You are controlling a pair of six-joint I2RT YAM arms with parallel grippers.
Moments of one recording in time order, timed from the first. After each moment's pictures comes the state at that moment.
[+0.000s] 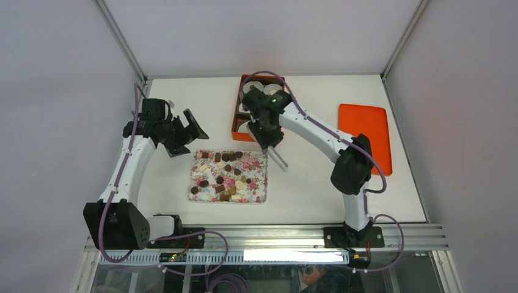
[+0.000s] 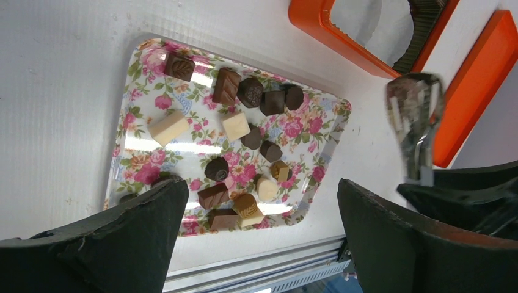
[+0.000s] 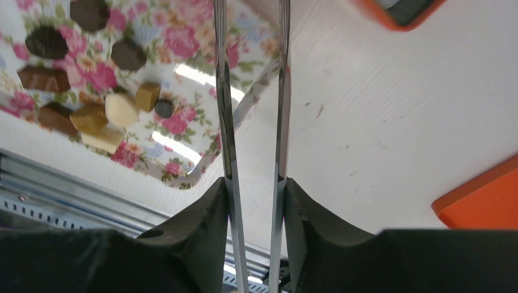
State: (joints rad) left arm 0.00 1.25 1.11 -0.85 0.34 -0.55; right arm 0.87 1.97 1.90 -1.28 0.06 0.23
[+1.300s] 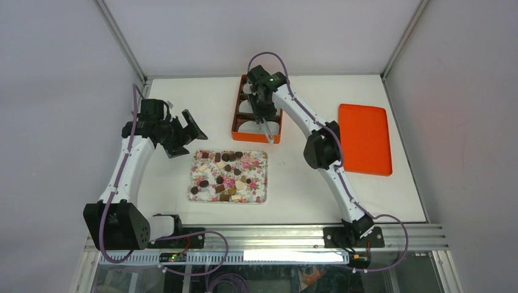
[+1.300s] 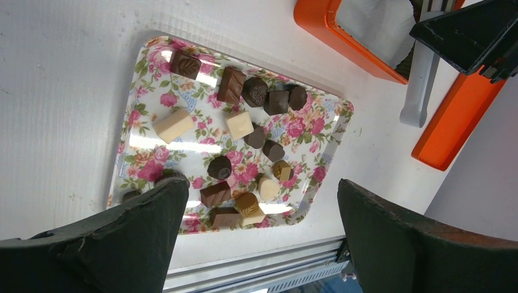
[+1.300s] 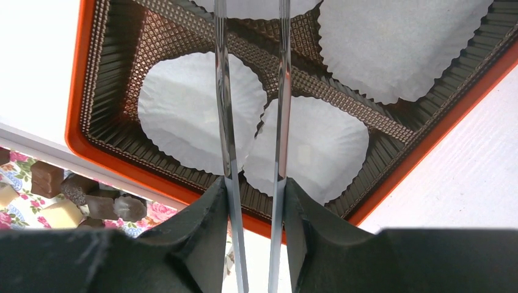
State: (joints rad) left arm 0.02 1.25 1.11 -0.86 0.34 -0.55; right arm 0.63 2.50 2.56 -1.25 0.03 0.24
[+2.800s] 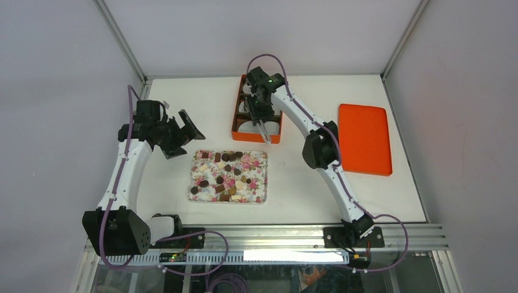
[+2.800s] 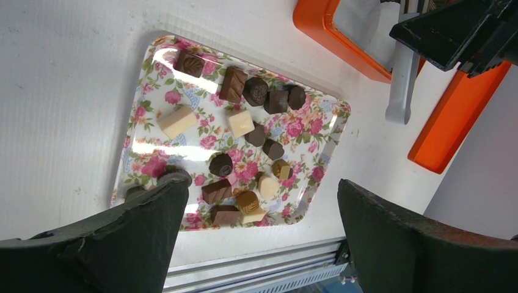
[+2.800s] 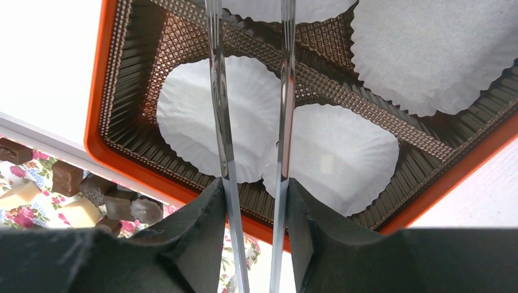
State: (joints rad) left arm 0.03 1.21 1.11 -0.88 0.34 -0.55; right arm 0.63 2.54 2.58 -1.23 -0.03 0.27
